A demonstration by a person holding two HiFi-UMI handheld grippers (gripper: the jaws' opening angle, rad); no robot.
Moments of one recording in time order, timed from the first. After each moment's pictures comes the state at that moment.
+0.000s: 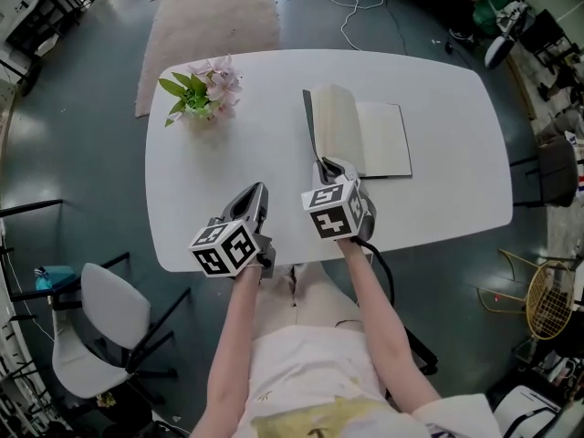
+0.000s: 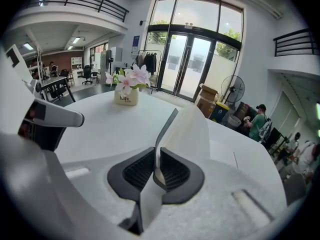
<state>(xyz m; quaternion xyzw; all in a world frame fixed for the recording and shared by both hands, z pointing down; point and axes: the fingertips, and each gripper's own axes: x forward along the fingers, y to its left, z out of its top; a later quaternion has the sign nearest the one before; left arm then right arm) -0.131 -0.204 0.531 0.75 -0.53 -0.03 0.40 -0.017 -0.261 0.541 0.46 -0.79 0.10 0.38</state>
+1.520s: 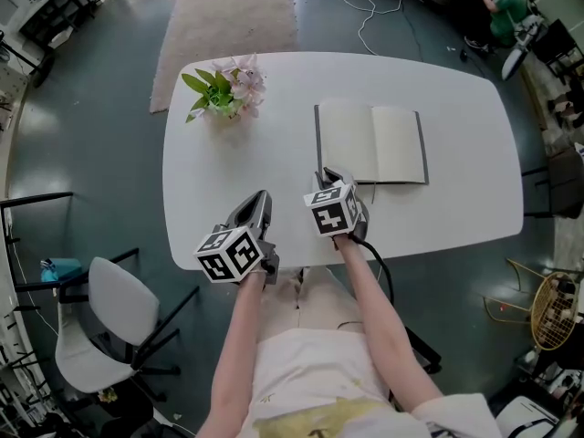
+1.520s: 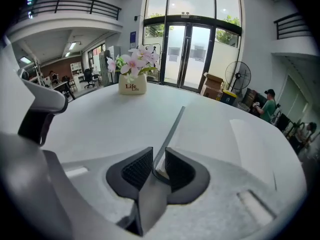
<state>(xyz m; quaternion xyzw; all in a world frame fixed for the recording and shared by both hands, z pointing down) -0.170 -0.189 0.545 0.73 -0.55 -0.03 0.41 -0.060 -0.256 0.609 0.43 -0.80 0.16 0.38</state>
